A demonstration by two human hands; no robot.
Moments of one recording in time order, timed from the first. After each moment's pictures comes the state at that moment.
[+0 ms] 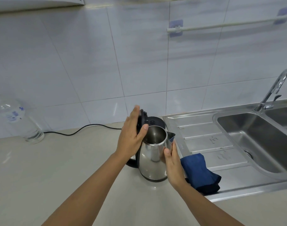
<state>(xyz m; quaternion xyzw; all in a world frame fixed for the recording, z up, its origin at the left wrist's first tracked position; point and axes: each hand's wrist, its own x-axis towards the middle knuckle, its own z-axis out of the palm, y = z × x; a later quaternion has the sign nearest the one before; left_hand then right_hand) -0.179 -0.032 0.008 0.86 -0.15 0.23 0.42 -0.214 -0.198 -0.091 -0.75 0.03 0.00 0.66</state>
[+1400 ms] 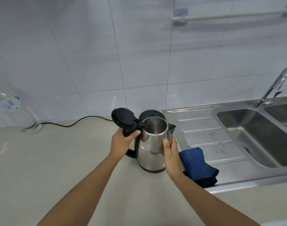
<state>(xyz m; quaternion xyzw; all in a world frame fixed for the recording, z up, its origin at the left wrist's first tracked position) -0.176 0.000 -0.055 0.81 0.06 0.12 0.57 -0.211 -0.191 -0.087 -0.72 0.04 -0.03 0.69</state>
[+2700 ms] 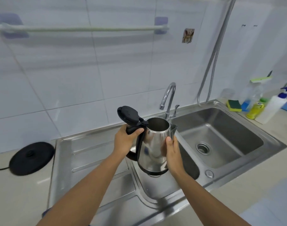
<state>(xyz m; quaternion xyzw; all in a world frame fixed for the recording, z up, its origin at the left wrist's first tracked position) 0.004 -0.501 -0.040 0.78 -0.01 0.02 0.63 -0.083 -0.674 -0.063 -0.74 0.17 -0.11 0.65</state>
